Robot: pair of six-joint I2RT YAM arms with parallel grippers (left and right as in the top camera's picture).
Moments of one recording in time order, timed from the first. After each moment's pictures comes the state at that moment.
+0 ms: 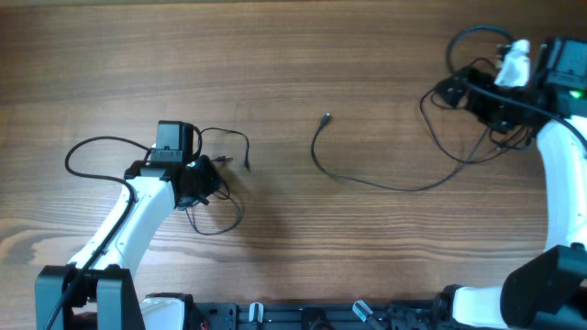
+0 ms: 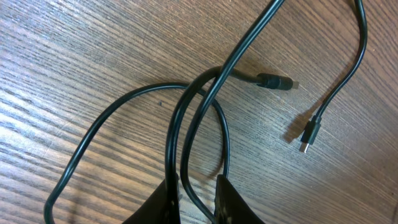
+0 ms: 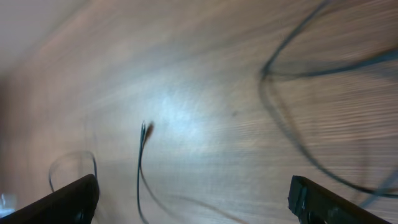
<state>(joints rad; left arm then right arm) -0.06 1.44 0.75 -0.60 0.11 -0.66 -0.22 1.57 1.35 -0.88 -0.52 0.14</state>
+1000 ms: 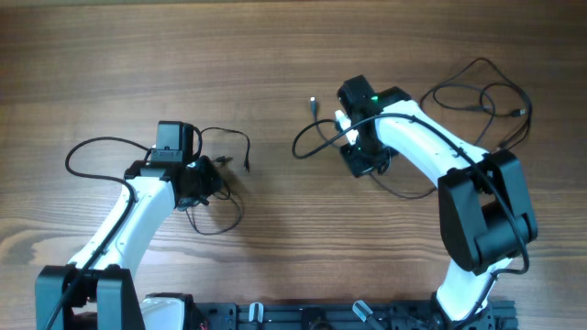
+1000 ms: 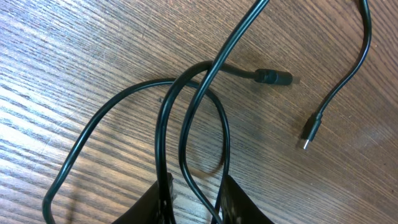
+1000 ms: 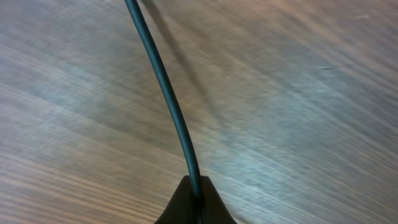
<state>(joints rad) -0.06 1.44 0.75 -0.61 0.11 -0.66 0.41 1.94 1.32 -0.99 0.02 -0.05</state>
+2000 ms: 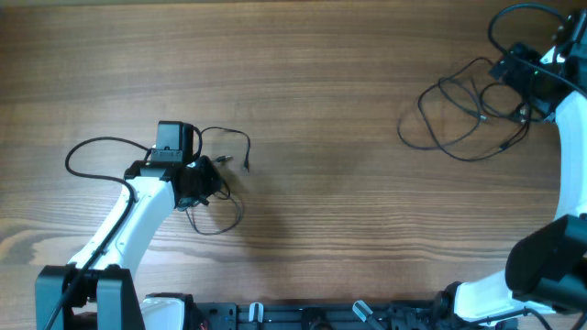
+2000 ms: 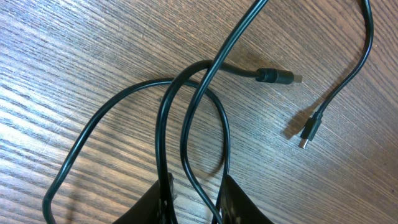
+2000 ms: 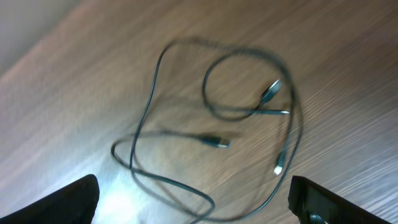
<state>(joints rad) -0.06 1.44 0.75 -0.61 0.11 -0.66 -0.31 1.71 1.55 -0.86 -0.01 0.36</state>
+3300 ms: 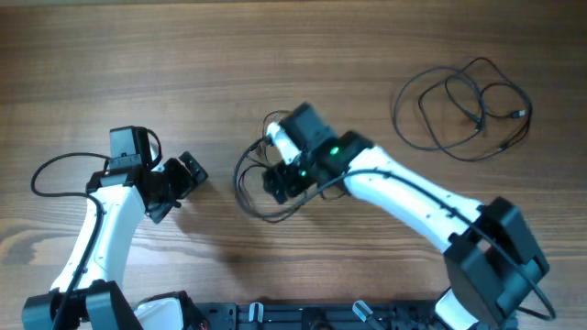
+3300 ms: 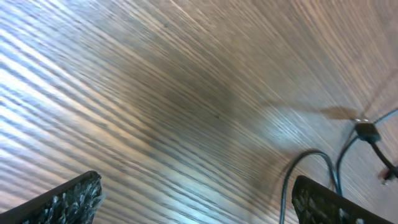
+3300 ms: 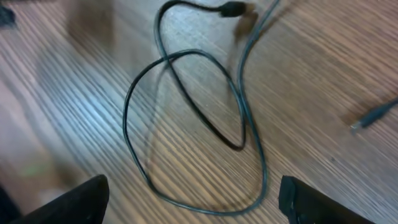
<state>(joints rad) 0.17 1.38 0.75 -0.69 0.21 -0.55 0.75 1.75 1.20 -0.58 -0.23 0.13</state>
